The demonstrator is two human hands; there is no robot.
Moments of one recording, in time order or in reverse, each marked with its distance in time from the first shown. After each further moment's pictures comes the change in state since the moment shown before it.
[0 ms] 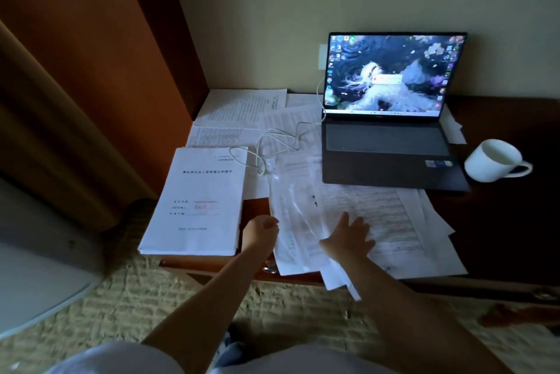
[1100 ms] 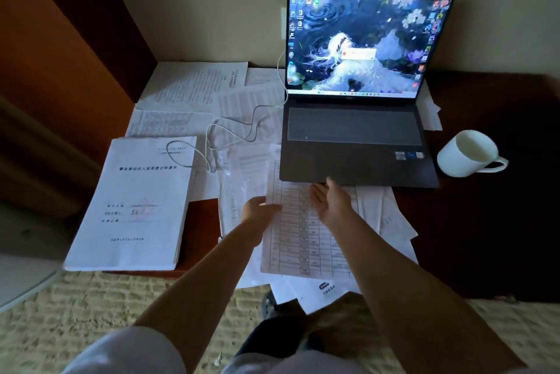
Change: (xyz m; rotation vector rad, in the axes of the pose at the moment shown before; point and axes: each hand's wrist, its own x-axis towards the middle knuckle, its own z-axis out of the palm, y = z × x) left_hand 0.045 0.072 0.096 -0.287 -0.146 -0.283; right_hand 0.098 0.025 -0.072 1.834 -0.246 0.425
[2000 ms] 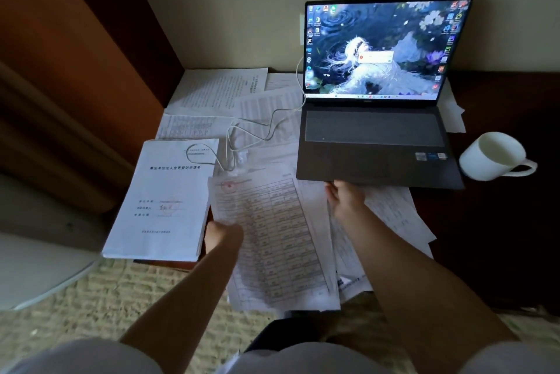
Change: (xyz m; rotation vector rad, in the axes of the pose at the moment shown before) left_hand -0.033 -0.028 -0.073 0.146 0.518 -0.086; right_hand 0.016 -0.001 0.011 0.035 0.039 -0.070
